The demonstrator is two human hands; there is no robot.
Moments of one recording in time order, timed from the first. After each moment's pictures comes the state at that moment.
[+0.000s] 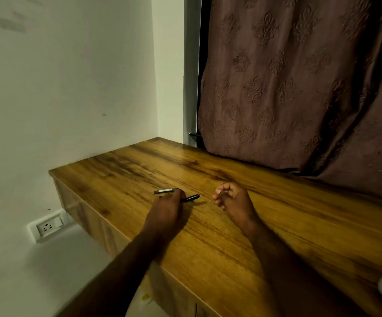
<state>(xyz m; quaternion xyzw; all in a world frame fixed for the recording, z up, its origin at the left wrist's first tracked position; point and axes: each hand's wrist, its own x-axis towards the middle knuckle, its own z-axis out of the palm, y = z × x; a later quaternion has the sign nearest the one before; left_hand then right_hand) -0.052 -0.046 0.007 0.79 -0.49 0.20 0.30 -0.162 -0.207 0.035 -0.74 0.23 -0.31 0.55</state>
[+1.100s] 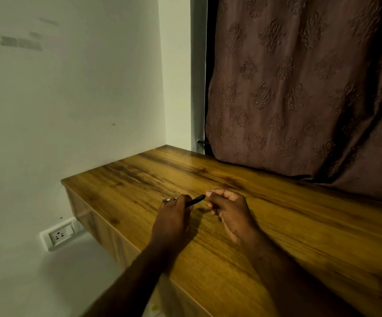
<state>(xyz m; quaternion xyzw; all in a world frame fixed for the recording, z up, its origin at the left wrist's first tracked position) -0.077 -0.039 0.030 0.81 -0.43 0.21 0.35 -0.151 -0.167 0.056 -0.58 0.16 -0.29 0.74</state>
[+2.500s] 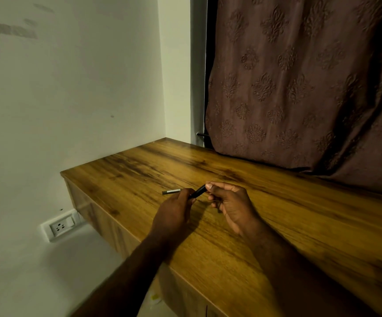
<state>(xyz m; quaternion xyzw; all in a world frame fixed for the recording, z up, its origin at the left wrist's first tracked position) -0.069 -0.040 0.020 0.78 -0.45 0.22 0.37 -0.153 -0.170 0.054 -0.56 0.16 -0.27 0.77</state>
